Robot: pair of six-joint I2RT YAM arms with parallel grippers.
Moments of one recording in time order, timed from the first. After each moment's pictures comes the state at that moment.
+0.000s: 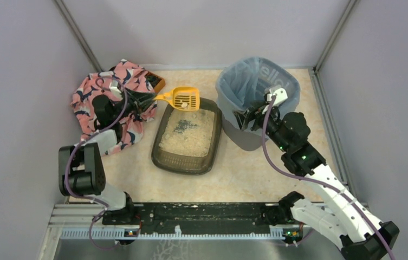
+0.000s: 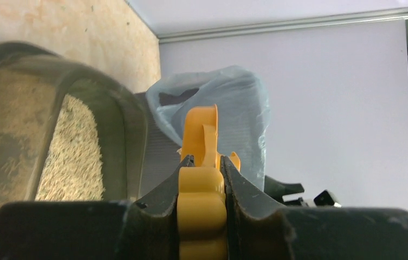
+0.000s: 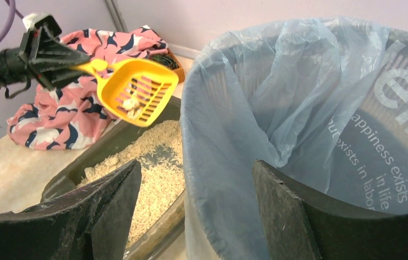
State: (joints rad) left arm 0.11 1.53 0.72 0.84 0.86 -1.44; right arm 0.55 0.80 0.82 -0.01 -0.02 0.11
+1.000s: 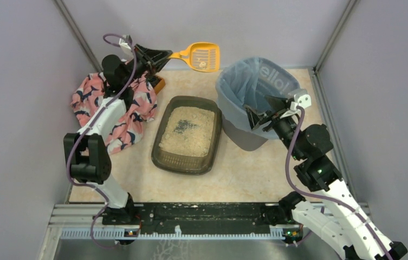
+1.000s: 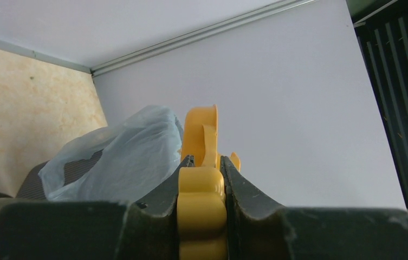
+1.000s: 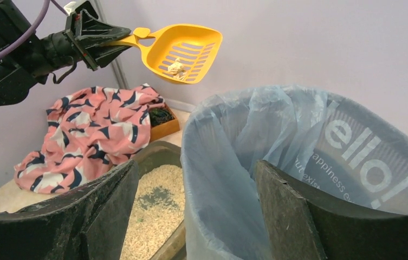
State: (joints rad) left arm -0.10 1.68 1.33 0.64 0.70 -1.47; right arm 0.55 0.64 0.84 0.02 0.02 0.09
